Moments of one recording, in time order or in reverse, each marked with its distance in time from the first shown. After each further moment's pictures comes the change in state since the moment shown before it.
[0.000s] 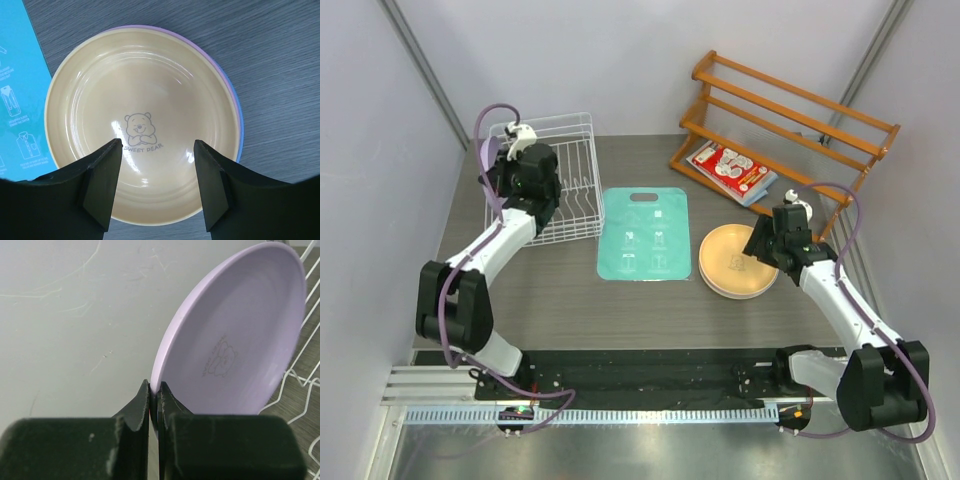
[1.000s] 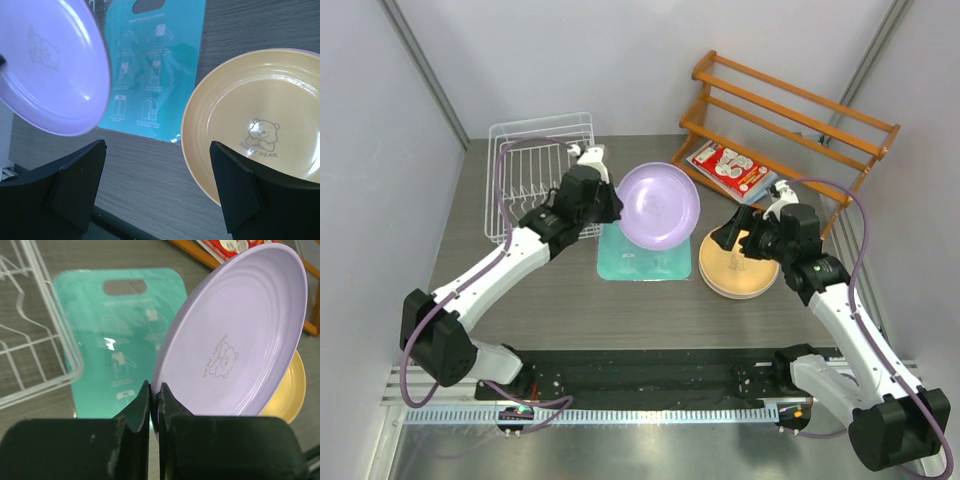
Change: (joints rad) left arm -0.328 -0.201 0.055 -0.509 1.113 -0.859; right arm 0.089 -0.216 0.011 0.108 -0.367 0.008
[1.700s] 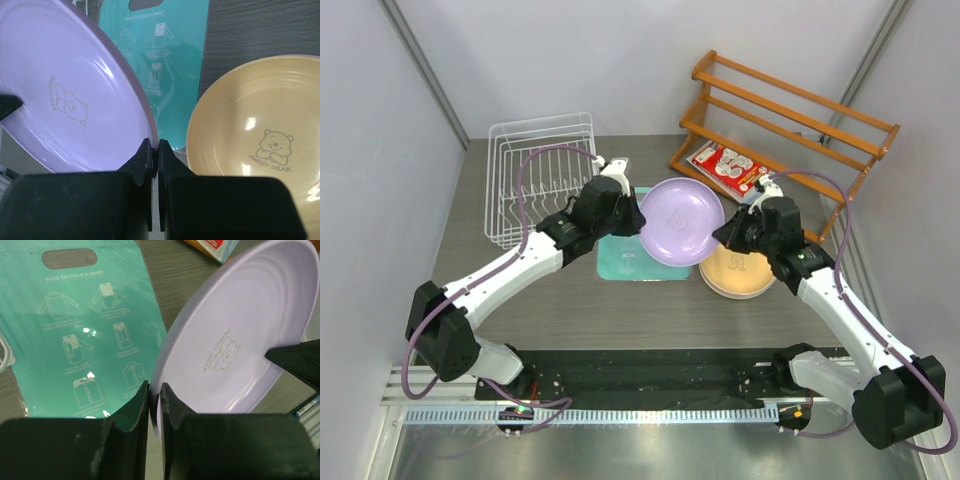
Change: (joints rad) left arm -0.128 0.043 -0.016 0.014 0.072 -0.071; right arm 0.098 0.125 0.032 0.063 0.091 0.029
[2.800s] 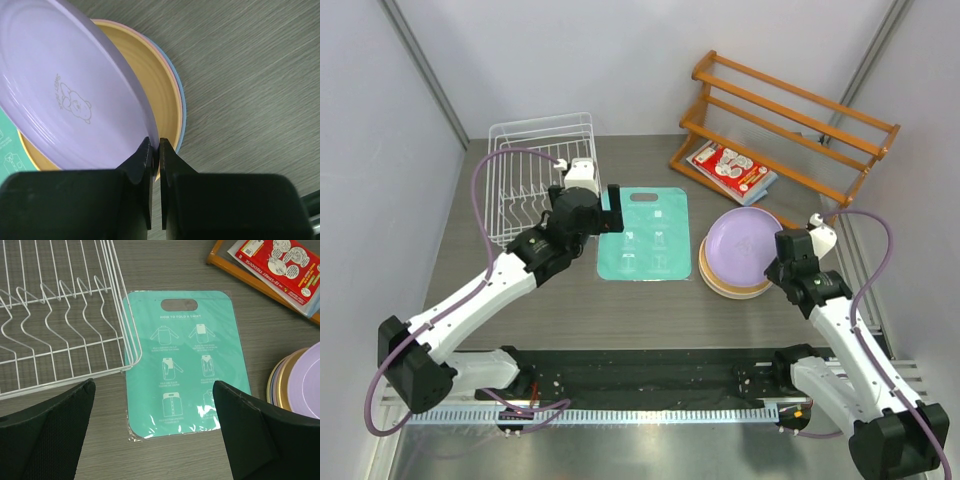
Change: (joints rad) left arm -0.002 -0.210 -0.098 -0.033 -0.425 0.144; right arm -0.104 -0.210 -0.126 -0.380 0.562 0.196
